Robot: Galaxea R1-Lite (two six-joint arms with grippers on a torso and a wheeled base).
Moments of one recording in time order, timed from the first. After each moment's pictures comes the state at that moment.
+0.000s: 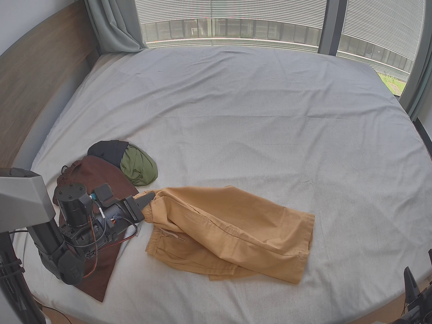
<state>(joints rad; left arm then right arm) -0.27 2.06 -0.35 -1.55 -0.28 -0.62 0.01 0.02 -0.02 -0.02 0.02 -0.01</state>
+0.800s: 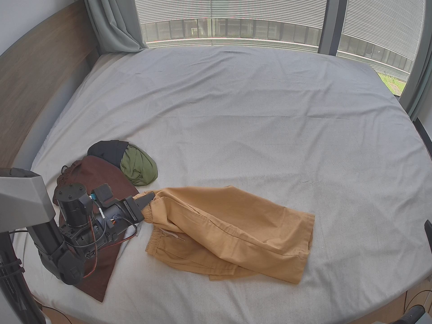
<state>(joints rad) -0.27 2.06 -0.35 -1.55 -0.28 -0.62 0.07 0.40 -0.30 -0.11 0.02 0.01</state>
